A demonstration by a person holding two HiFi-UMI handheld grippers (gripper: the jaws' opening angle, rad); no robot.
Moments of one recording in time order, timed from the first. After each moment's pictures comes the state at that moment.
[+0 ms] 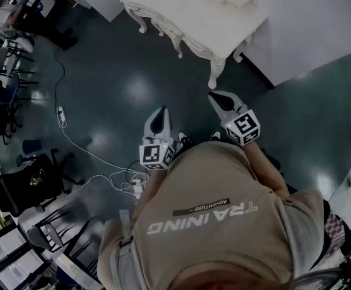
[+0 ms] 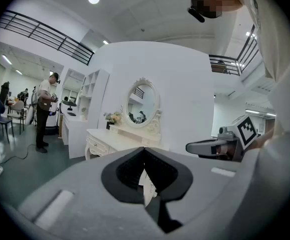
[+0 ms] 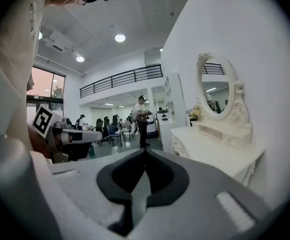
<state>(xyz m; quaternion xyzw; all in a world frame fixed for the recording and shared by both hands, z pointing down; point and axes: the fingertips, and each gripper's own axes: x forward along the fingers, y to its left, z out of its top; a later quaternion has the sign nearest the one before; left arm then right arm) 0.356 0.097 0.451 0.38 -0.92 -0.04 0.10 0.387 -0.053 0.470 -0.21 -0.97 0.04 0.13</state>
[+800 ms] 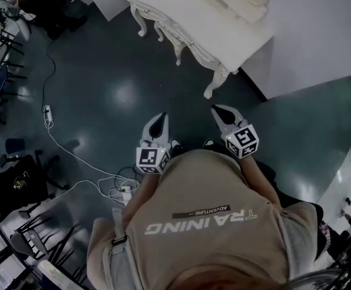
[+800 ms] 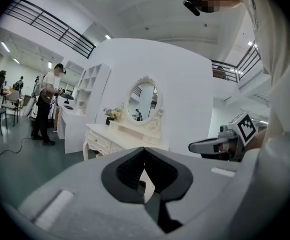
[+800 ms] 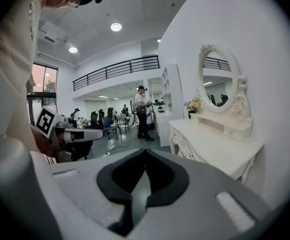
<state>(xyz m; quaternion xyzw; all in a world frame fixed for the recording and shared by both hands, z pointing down) 0.309 0.177 0.486 0.41 -0.90 -0.06 0.13 0.358 0.021 0.499 -0.18 -0.97 0.04 0.18</state>
